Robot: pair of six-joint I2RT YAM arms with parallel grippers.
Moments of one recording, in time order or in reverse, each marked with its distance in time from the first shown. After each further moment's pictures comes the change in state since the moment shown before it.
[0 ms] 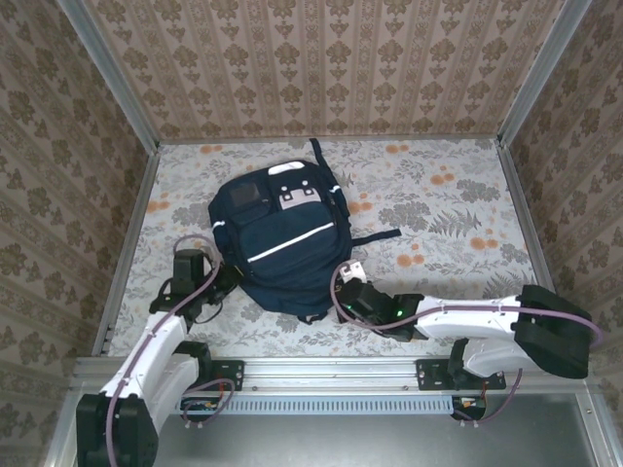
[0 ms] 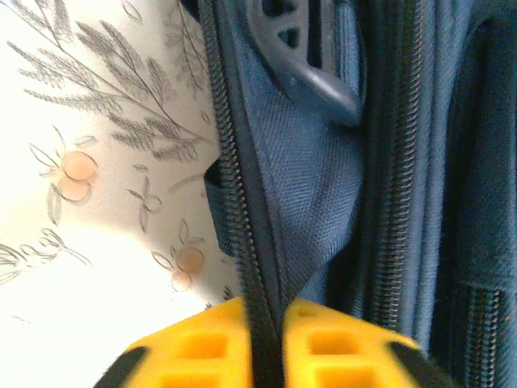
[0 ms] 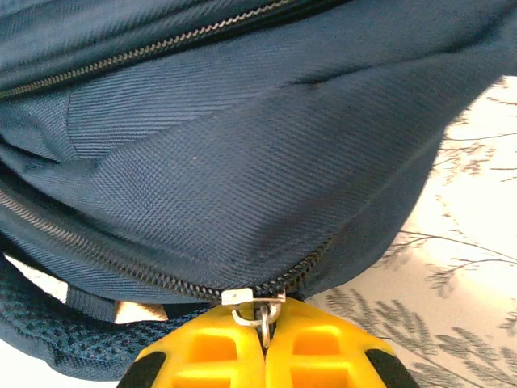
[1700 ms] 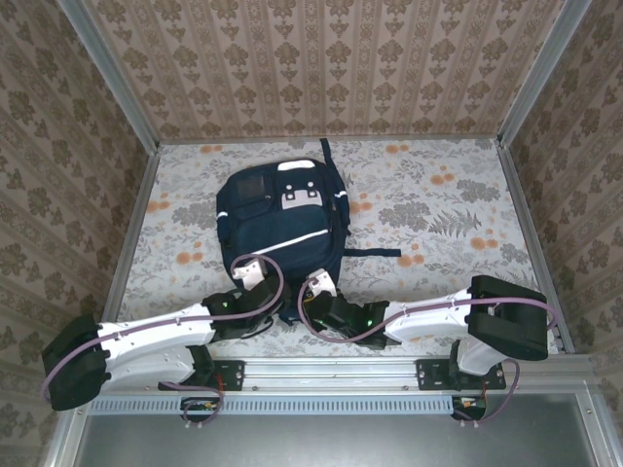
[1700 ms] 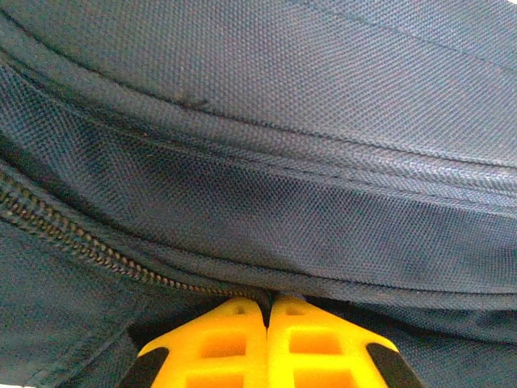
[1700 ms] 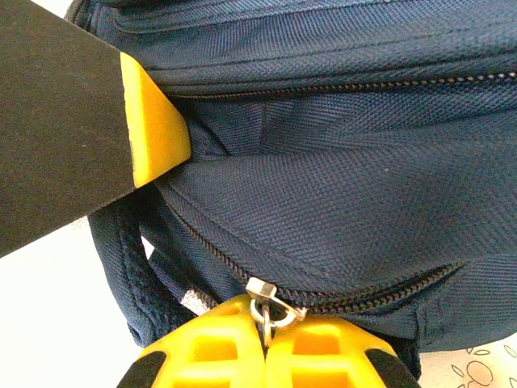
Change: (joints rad) left arm -0.973 0.219 0.118 0.034 -0.744 -0.554; right arm 0.131 0.226 0.112 0.183 0.031 -0.008
